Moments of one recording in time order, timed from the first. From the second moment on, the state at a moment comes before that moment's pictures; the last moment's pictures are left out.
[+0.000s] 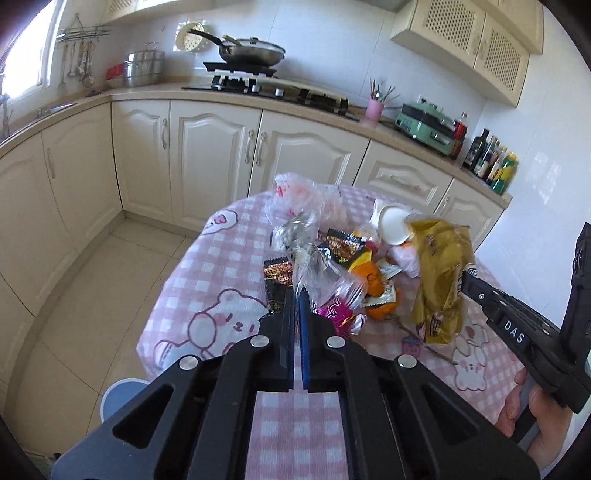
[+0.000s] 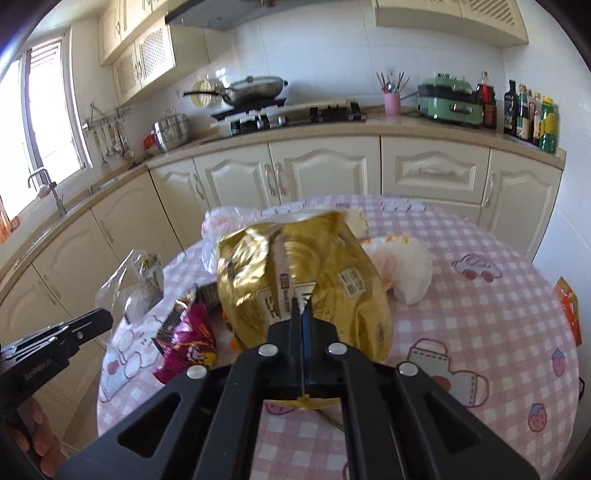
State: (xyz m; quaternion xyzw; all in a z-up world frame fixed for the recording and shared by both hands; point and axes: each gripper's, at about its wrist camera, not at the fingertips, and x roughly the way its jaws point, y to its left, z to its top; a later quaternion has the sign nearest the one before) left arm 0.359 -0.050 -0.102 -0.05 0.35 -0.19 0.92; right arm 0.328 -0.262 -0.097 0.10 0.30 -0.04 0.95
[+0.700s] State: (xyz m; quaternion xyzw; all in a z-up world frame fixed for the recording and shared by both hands) left arm 0.270 0.155 -0.134 -0.11 0.38 -0.01 0.92; right arm 0.308 -0.003 -0.104 0.03 0.34 0.22 0.91
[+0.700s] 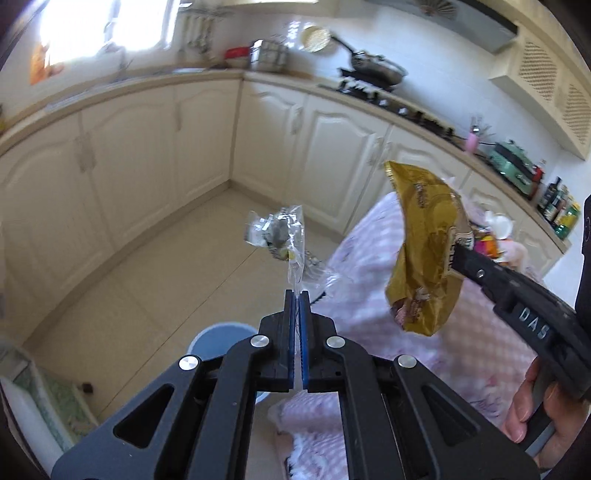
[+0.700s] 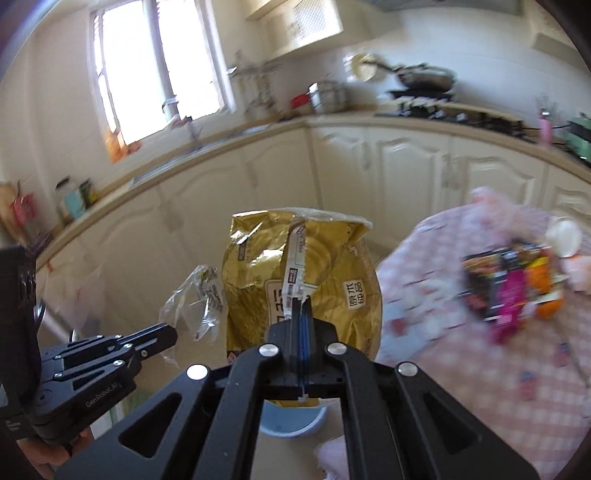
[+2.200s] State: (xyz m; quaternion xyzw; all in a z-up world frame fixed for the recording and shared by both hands) left arm 0.327 0.266 -0.291 -0.16 0.51 0.11 0.84; right arm 0.412 0.157 -0.308 -0.03 0.50 0.23 0.83
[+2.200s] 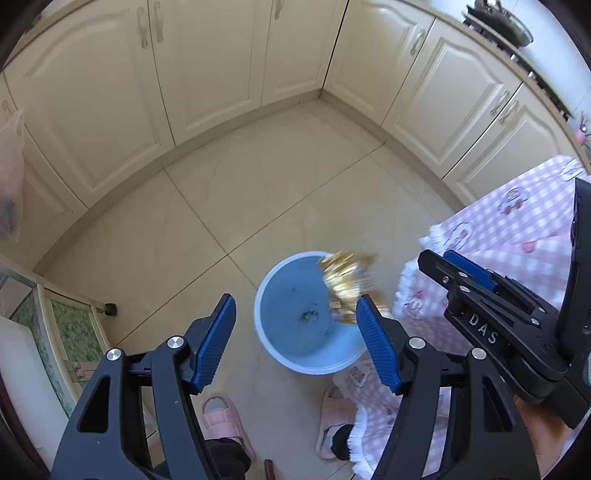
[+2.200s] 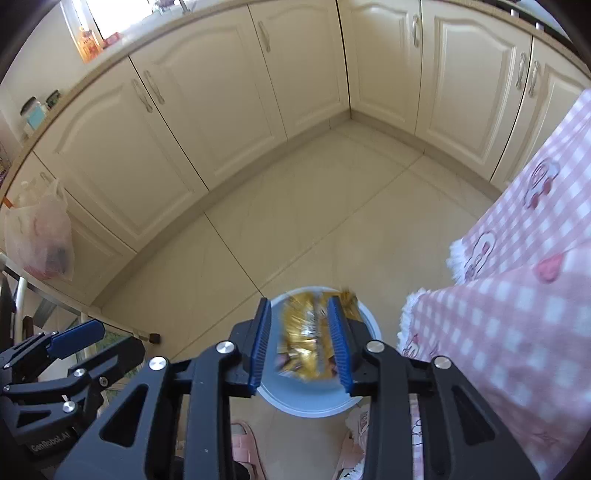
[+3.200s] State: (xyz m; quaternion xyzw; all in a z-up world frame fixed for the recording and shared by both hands) left arm 0.287 -0.005 -0.113 -0.03 0.37 -0.12 0.92; right arm 0.268 -0.170 -0.096 0.06 0.29 0.01 0.95
